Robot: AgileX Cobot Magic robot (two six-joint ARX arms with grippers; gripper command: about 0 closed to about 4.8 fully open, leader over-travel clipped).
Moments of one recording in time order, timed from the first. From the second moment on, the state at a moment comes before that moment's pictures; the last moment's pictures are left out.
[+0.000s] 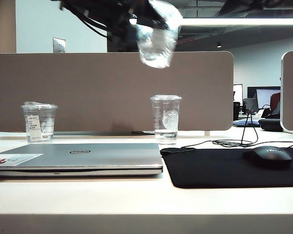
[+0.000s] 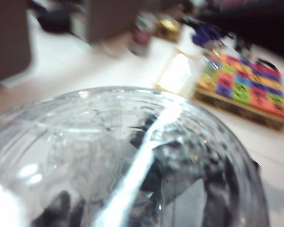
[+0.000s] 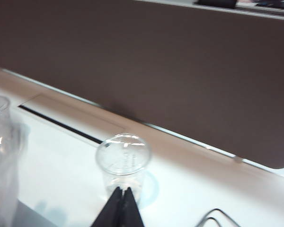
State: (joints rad) left arm -0.46 1.79 1.53 -0.04 0.66 0.06; right arm 0.12 1.40 1.21 0.07 -0.31 -0.11
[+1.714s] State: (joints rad) left arm -0.74 1.88 1.15 0.18 0.31 -0.01; right arm 0.05 1.24 1.21 -0.13 -0.24 -0.13
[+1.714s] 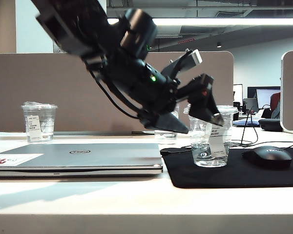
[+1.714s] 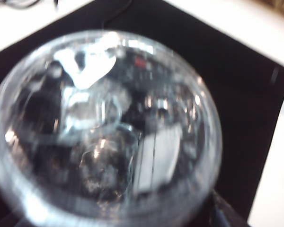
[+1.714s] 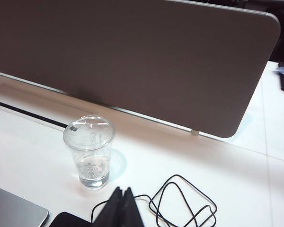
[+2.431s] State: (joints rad) left arm -0.74 1.32 1.15 -0.26 -0.01 0.05; right arm 0.05 1.07 1.21 -0.30 -0.25 -0.09
